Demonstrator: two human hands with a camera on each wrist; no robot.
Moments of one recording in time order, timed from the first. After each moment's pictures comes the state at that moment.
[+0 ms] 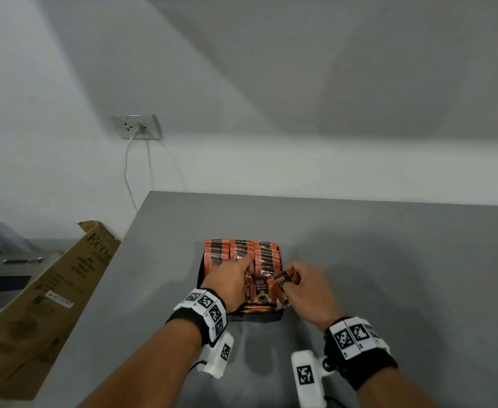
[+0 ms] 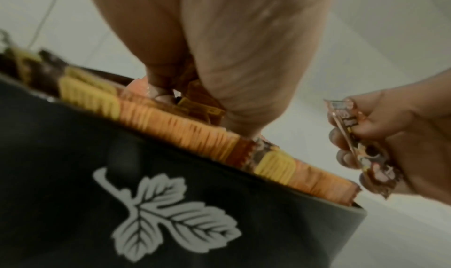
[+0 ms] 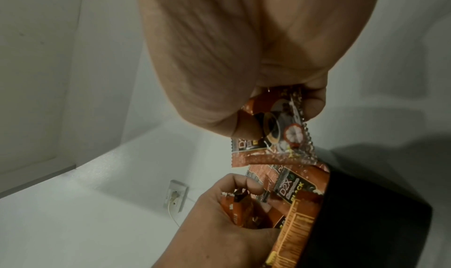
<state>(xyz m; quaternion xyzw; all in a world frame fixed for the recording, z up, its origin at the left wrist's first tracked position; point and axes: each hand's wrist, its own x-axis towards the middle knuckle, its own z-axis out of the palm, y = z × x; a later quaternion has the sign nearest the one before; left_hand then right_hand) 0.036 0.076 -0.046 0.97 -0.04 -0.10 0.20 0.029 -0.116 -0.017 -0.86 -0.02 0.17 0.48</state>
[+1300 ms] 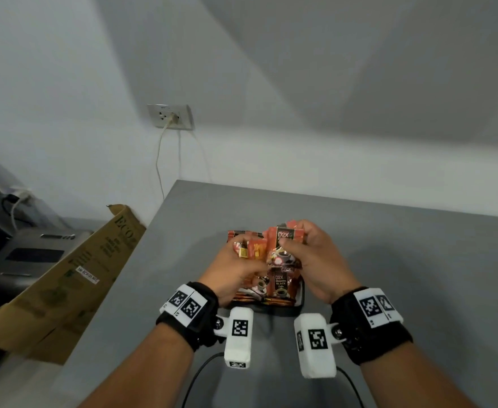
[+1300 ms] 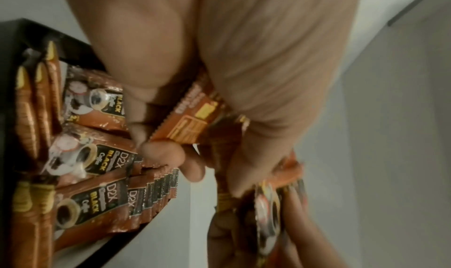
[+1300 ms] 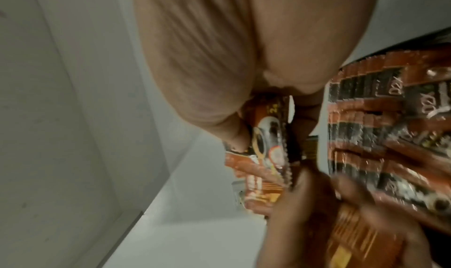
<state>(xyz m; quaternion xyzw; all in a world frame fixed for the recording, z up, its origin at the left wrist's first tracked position) 0.005 0.094 -0.006 0.60 0.15 -0.10 0.78 0.047 -0.076 0.023 -0.66 -0.05 0.17 0.73</state>
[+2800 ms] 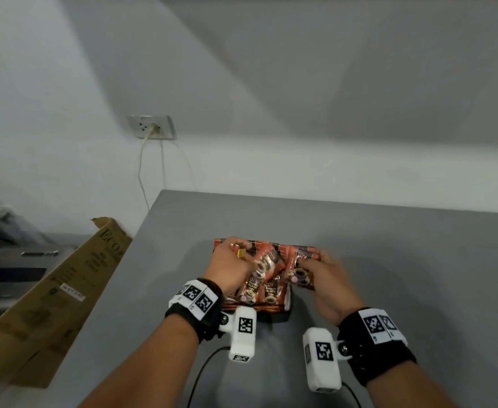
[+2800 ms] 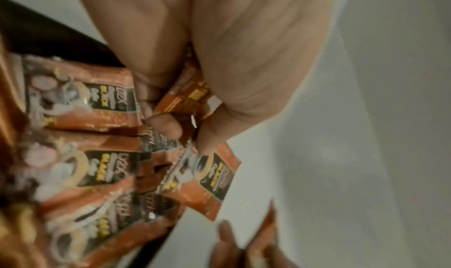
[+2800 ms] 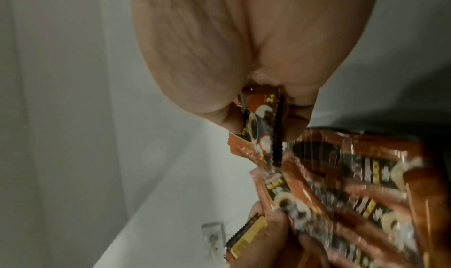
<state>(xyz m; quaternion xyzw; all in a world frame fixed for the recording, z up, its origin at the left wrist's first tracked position) 0.037 0.080 -0.015 0.76 0.19 -0.05 0.61 0.051 -0.117 -0.017 -0.59 0.13 0.17 0.78</state>
